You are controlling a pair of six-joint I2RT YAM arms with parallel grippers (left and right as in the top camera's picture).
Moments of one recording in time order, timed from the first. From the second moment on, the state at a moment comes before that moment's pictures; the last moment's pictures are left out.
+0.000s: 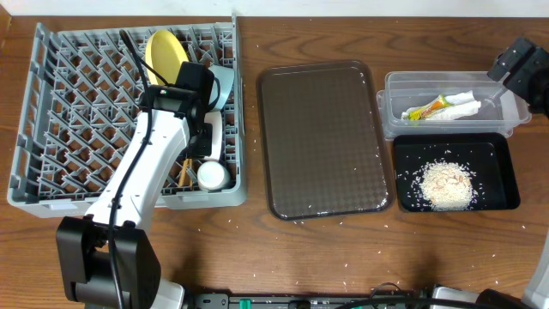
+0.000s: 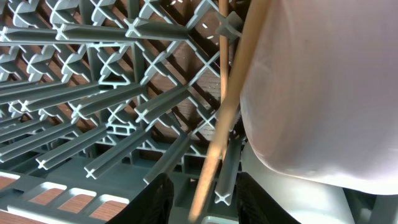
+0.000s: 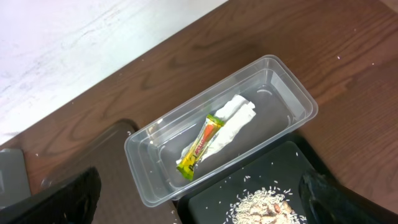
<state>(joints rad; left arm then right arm) -0.18 1.66 1.35 -1.16 -0.28 -0.19 -0.29 1.47 1.75 -1.05 -0.05 0.36</state>
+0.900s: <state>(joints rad) -0.17 1.59 1.41 -1.19 -0.10 -0.30 -0.29 1.47 1.75 -1.05 -0.05 0.36</state>
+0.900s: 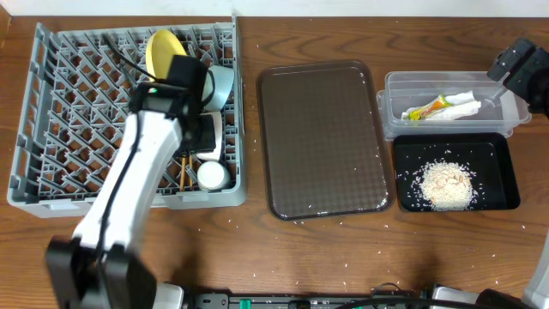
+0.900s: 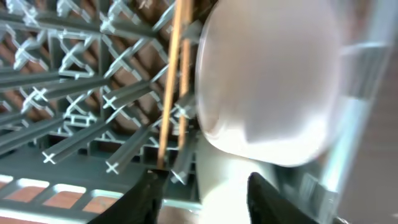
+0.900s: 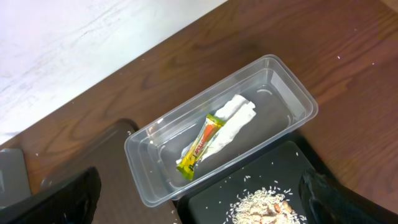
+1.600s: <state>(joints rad) -0.21 0.86 1.44 -1.30 0.04 -0.27 -0.29 1.47 1.75 -1.05 -0.05 0.36</state>
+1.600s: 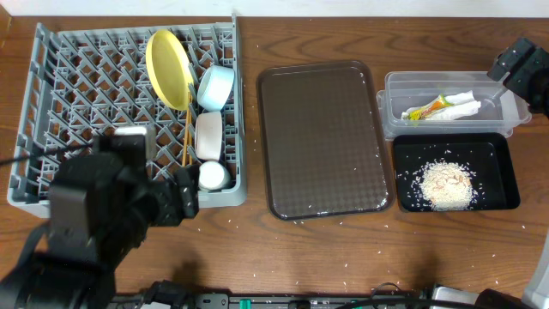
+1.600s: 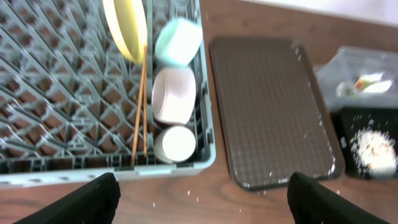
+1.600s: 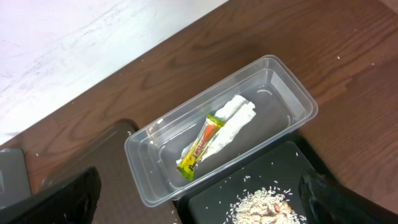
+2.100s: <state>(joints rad) -0.04 0.64 1.06 -0.72 -0.08 -0.24 -0.29 1.47 1.75 -1.05 -0.05 0.36</state>
